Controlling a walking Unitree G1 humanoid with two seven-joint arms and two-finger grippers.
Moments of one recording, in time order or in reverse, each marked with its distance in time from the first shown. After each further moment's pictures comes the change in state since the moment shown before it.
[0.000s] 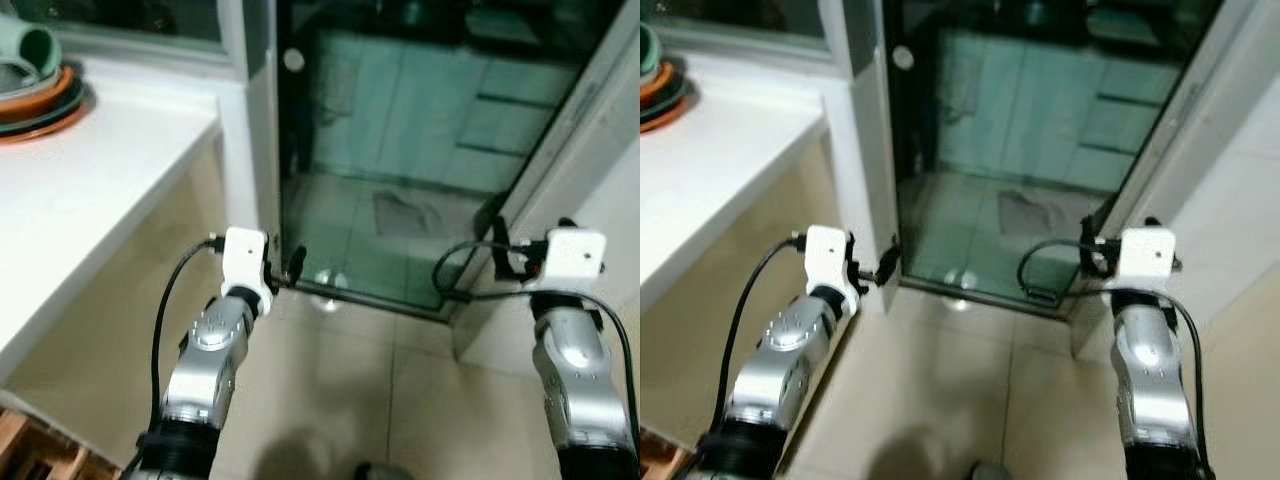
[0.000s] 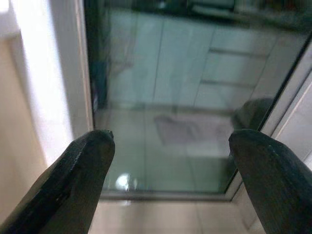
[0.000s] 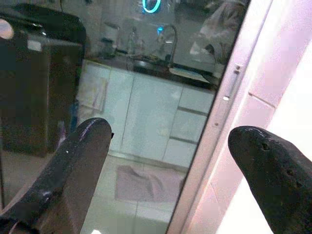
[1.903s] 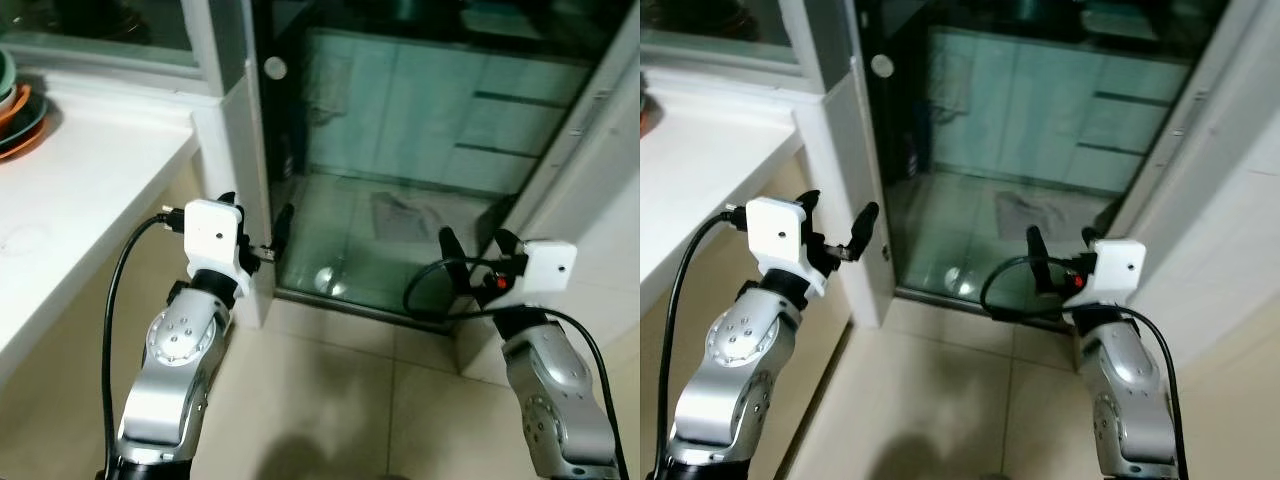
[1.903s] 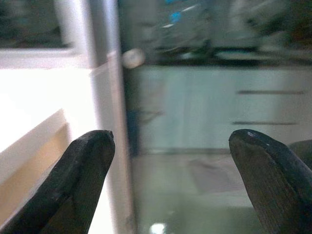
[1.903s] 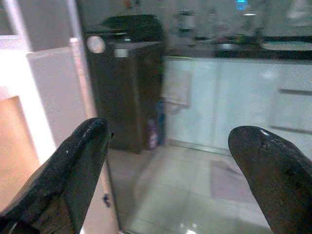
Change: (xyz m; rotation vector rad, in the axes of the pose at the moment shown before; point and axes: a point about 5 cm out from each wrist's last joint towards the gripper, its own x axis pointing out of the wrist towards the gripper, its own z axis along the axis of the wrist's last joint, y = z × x) left arm -0.034 0.000 0.051 0.115 -0.193 0.043; right arm -0.030 0.034 0.010 0.261 0.023 0.227
